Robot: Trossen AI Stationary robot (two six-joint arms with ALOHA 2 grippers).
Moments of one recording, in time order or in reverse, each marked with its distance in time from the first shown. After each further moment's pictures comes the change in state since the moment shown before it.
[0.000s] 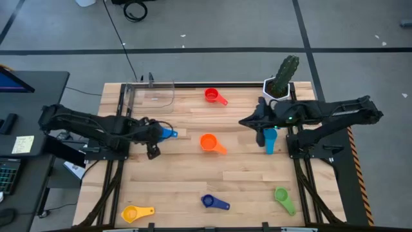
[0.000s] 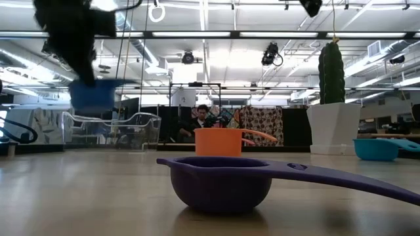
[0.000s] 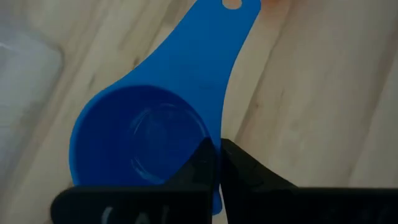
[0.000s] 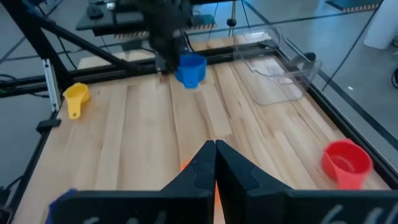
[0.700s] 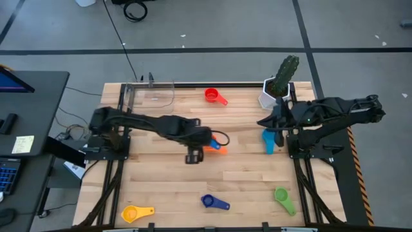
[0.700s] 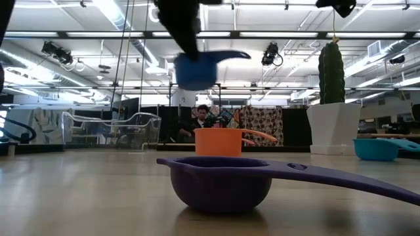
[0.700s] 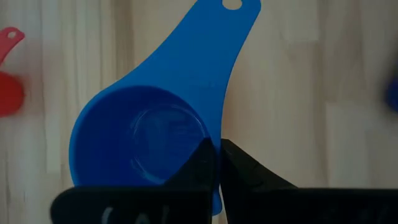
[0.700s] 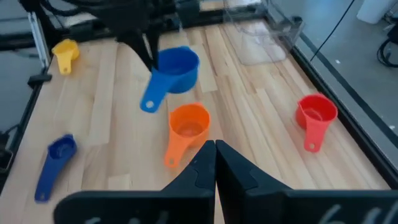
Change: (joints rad) left arm 0.042 0.760 0.792 -0.056 0.102 0.451; right arm 0.081 -0.169 0.001 -0.317 0.073 0.051
